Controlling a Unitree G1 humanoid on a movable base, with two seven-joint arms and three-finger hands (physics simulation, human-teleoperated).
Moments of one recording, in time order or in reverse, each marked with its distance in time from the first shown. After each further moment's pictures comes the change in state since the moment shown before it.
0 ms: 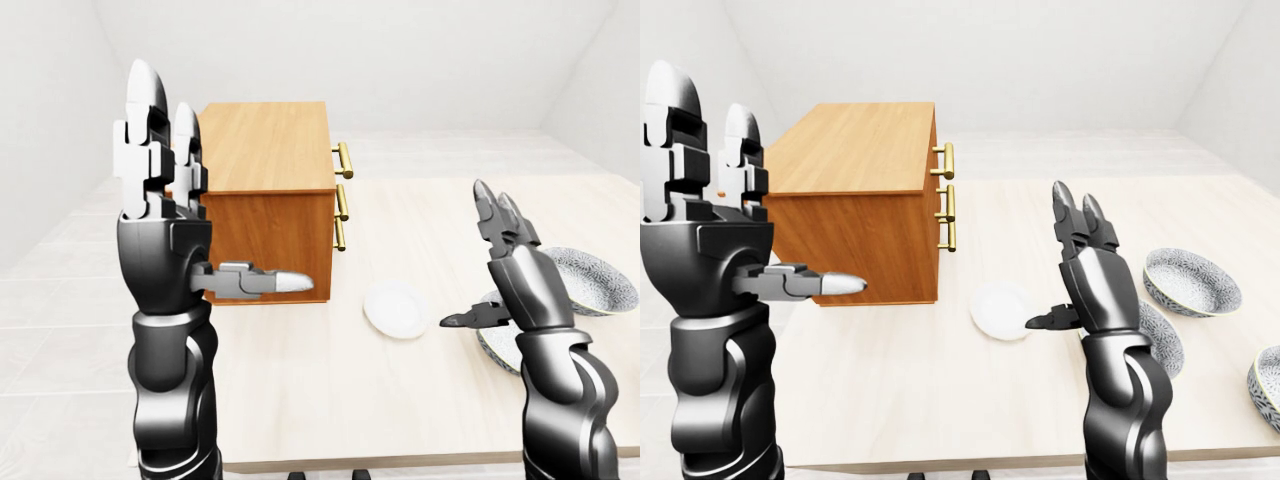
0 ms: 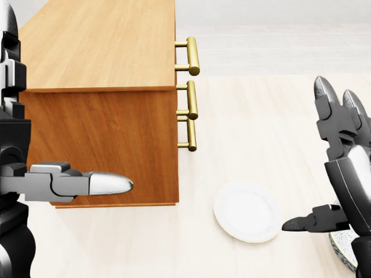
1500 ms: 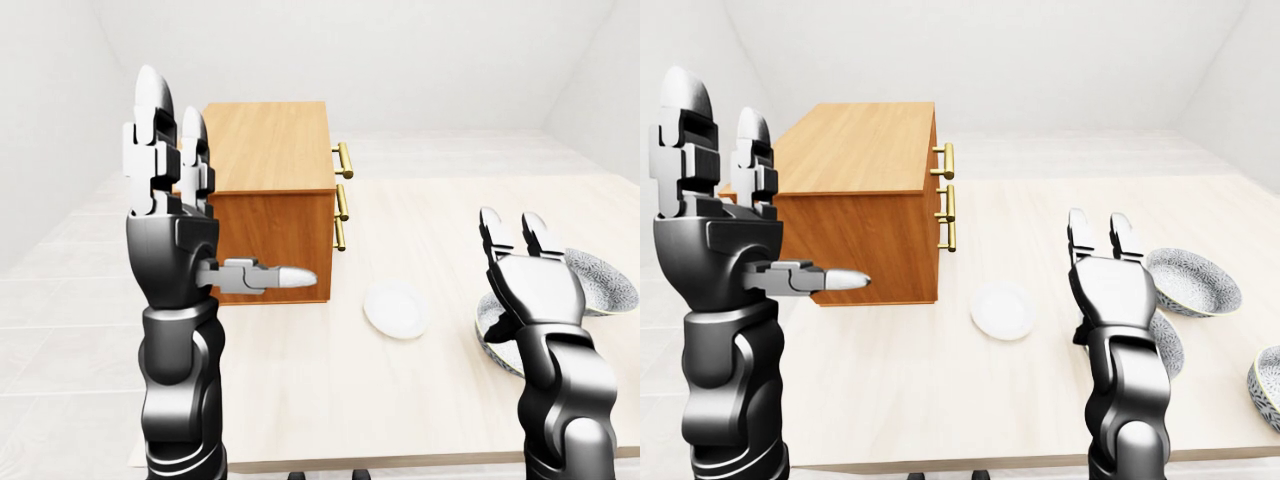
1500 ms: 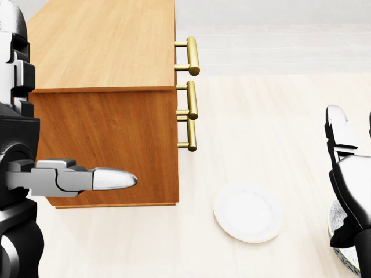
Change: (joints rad) left arm -0.014 -0.014 -0.015 0.033 -0.035 0.000 0.029; right arm -0.011 -0.017 -0.020 0.075 -0.595 -0.018 0.140
